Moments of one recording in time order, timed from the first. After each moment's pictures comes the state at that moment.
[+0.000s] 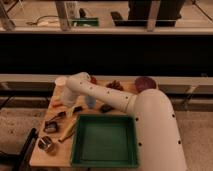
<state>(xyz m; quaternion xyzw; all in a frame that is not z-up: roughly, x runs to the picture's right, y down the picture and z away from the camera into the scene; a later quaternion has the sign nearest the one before) -0.265 0.116 0.850 -0.21 -0.39 -0.33 0.83</state>
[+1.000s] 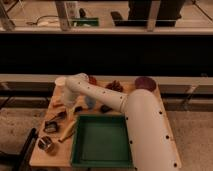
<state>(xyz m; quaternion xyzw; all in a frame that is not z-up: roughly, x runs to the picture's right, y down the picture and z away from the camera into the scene) -0.265 0.126 0.883 -0.24 -0.39 -0.32 0.83</state>
